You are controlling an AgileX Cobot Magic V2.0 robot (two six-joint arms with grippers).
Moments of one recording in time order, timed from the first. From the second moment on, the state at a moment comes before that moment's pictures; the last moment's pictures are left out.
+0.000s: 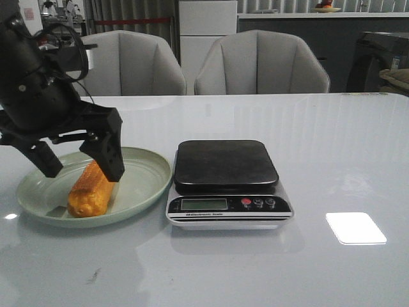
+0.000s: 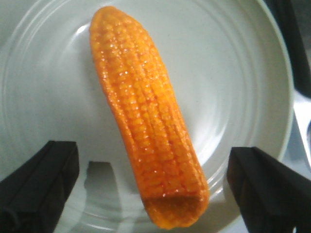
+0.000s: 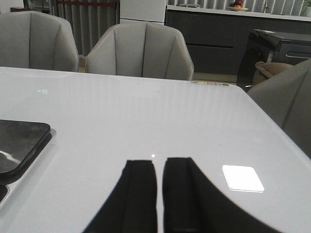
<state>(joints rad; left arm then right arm) -0.38 1.76 -1.10 -0.21 0.61 0.04 -0.02 -0.01 0.03 0.02 0.07 -0.04</state>
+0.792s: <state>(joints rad) -0.49 1.88 -1.42 -0.32 0.76 0.08 -0.02 -0.01 0.03 0.02 0.07 -0.04</state>
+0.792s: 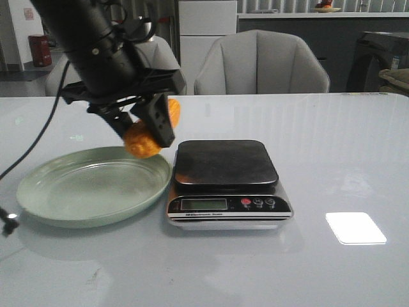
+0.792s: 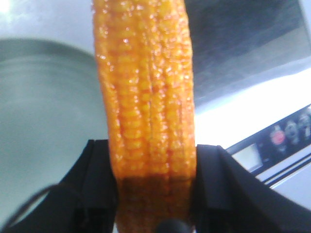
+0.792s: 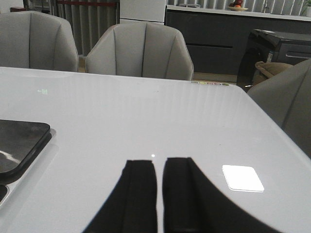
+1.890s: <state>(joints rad) -0.59 2.02 -1.52 -0.57 0.67 0.08 -0.02 -0.01 0.03 0.02 0.07 -0.04</state>
